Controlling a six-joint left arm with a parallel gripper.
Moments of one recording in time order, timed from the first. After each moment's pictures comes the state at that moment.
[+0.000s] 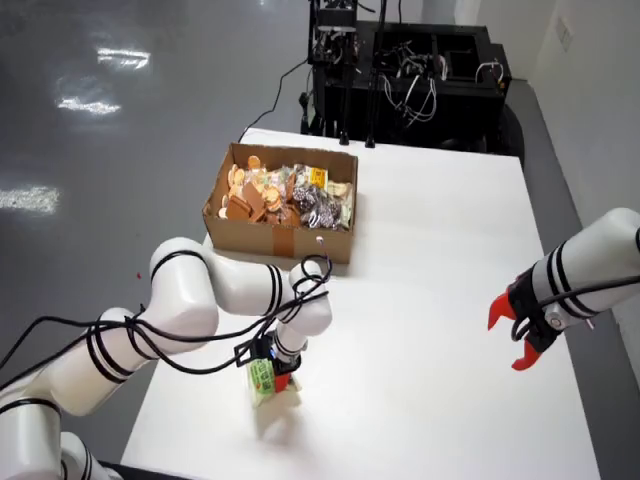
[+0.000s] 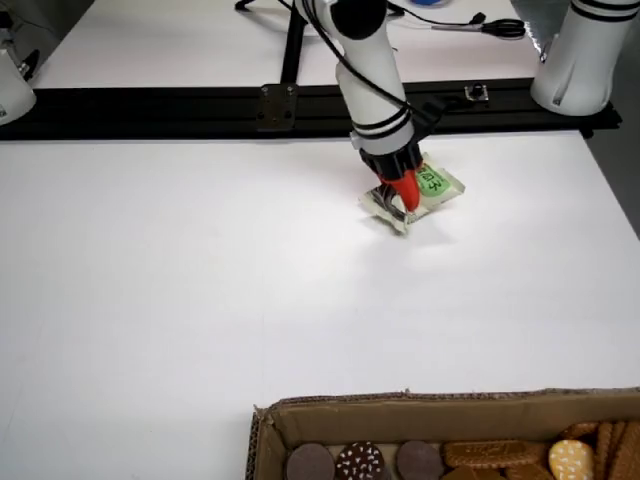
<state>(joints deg) -56.4 63.3 58.5 13.8 72.5 -90.0</state>
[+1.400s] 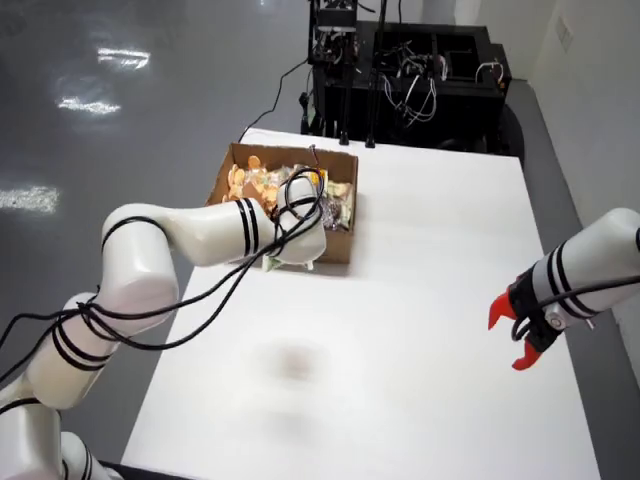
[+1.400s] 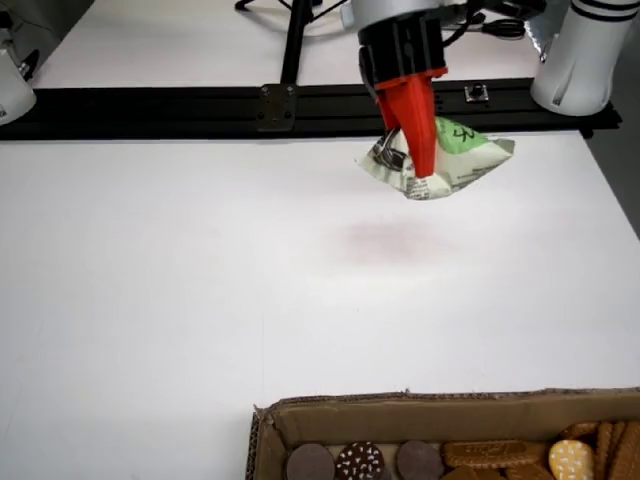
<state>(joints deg) -54.8 49.0 50.2 37.4 72.6 -72.8</state>
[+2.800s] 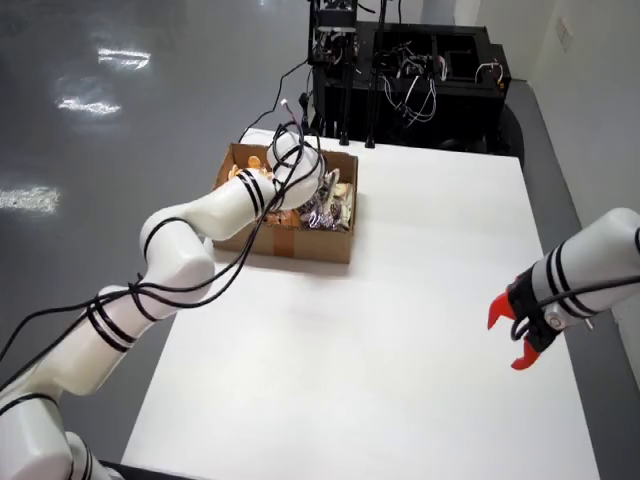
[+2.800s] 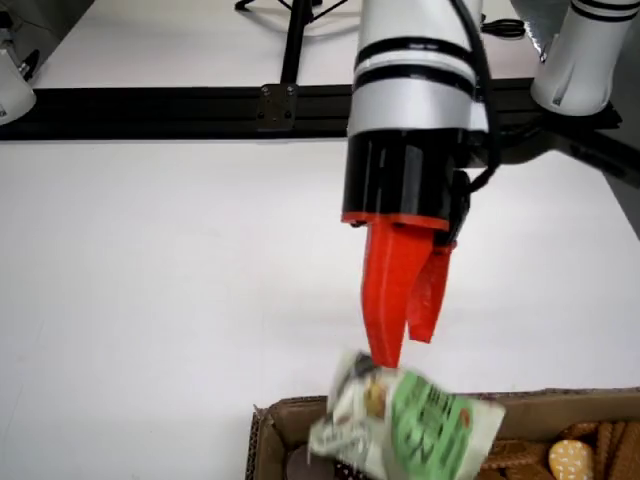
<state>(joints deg) -40.7 66.3 20.6 33.8 50.0 -20.5</state>
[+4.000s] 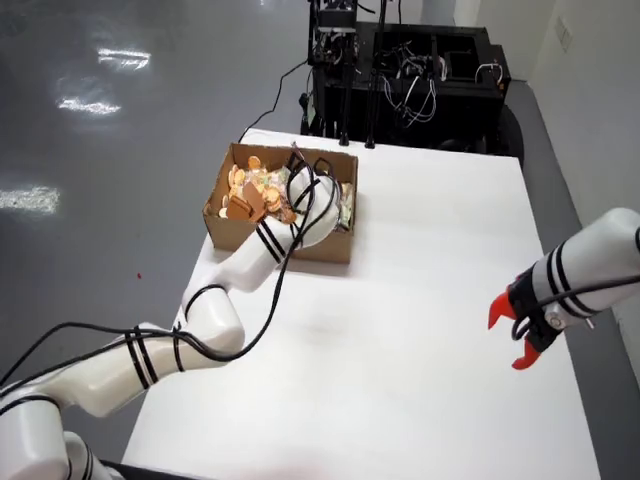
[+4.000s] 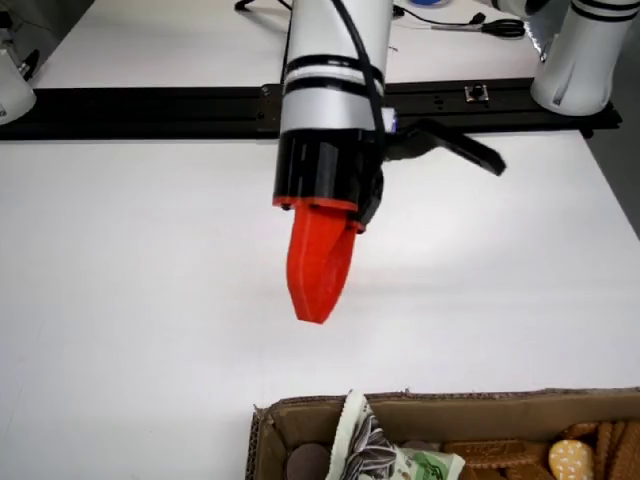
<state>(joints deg) -47.5 89.3 -24.0 32.3 71.9 -15.3</state>
